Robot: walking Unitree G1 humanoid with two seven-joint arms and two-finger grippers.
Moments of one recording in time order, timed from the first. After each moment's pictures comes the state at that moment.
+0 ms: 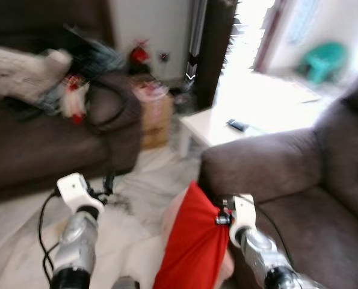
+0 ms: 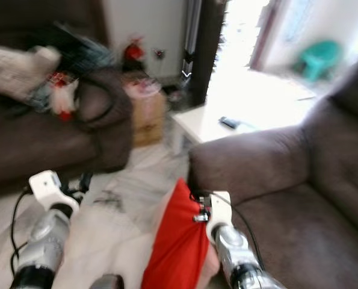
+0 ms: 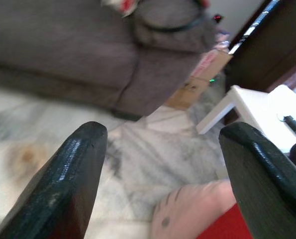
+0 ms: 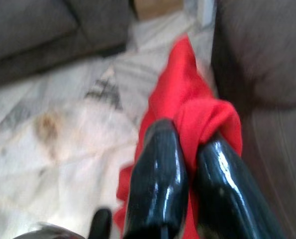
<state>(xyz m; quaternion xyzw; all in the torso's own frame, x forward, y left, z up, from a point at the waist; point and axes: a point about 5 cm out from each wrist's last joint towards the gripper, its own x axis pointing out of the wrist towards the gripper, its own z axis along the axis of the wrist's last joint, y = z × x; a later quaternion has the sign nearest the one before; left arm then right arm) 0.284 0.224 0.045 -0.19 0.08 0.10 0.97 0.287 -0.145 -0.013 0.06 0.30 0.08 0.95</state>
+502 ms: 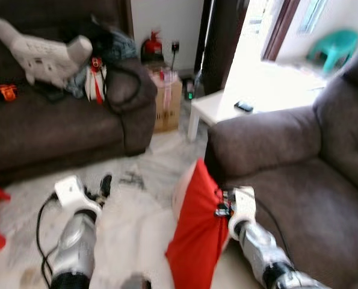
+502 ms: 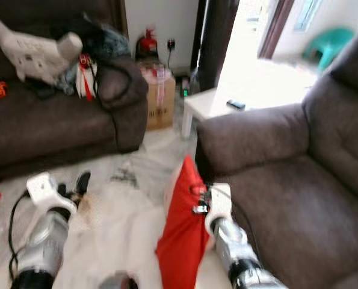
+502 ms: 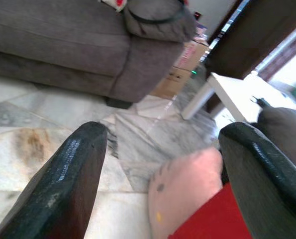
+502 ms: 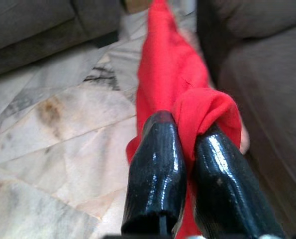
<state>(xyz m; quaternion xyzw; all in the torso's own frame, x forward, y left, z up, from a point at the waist) 0.297 0.215 0.059 -0.19 0.05 0.08 0.98 0.299 -0.153 0.001 0.06 0.26 0.07 0.96</state>
